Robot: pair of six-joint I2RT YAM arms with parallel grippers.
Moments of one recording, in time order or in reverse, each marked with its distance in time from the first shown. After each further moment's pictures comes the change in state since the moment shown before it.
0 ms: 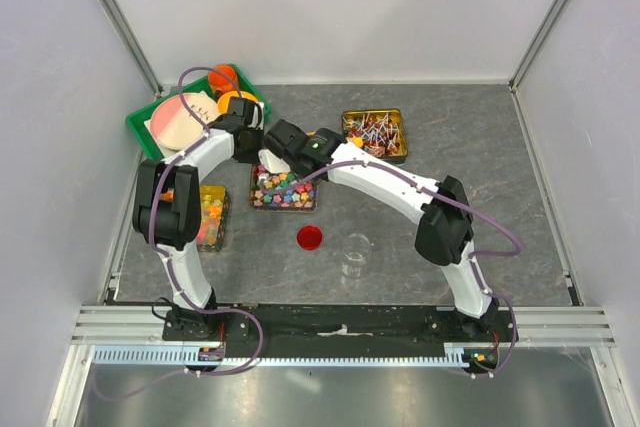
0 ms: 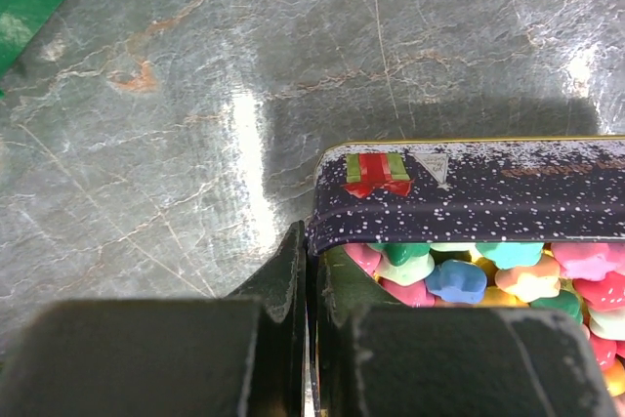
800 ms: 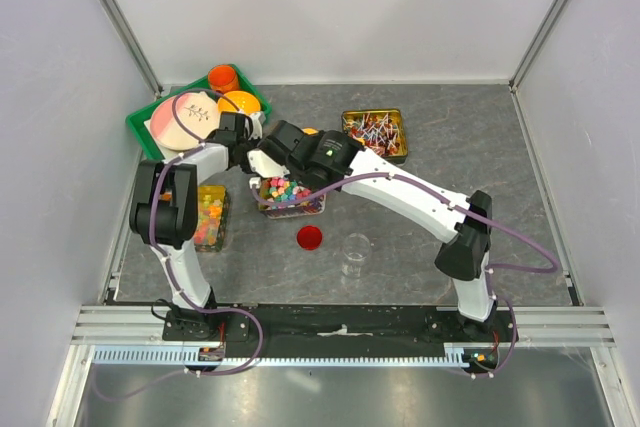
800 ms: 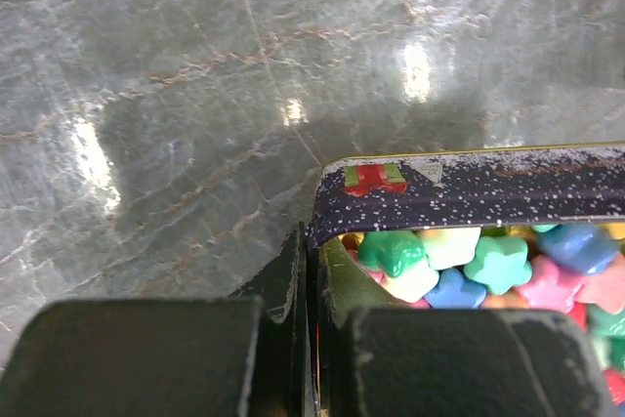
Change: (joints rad) left arm 0.056 0.007 -0.171 0.242 0.360 -0.094; right arm 0.103 -0.129 0.049 -0.090 0.001 0.037
